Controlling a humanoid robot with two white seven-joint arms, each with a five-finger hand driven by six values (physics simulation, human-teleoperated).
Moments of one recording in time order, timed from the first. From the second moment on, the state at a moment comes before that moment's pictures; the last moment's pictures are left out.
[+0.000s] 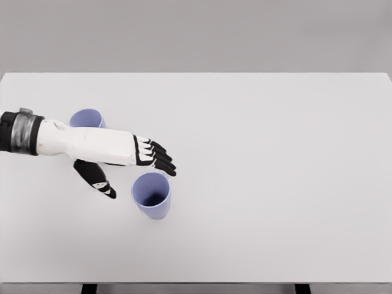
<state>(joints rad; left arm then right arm) -1.05 1.02 -1.21 -1.76 0.27 -0.61 -0.61 -0.03 0.00 -0.07 0.14 0.07 -0.16 0.17</state>
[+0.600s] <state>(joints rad) -0.96 0.93 -1.19 -1.73 0.15 -0.61 -0.61 -0.03 0.00 -0.07 0.14 0.07 -0.16 0.17</state>
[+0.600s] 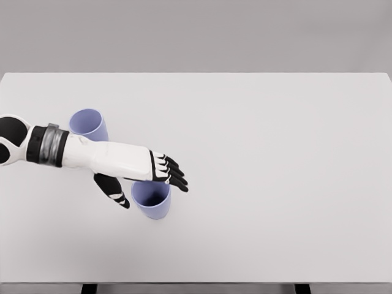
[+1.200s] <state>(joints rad) -0.92 0.88 -1.18 -1.61 0.10 -0.61 -0.61 -0.03 0.00 -0.07 0.14 0.07 -0.16 0.17</state>
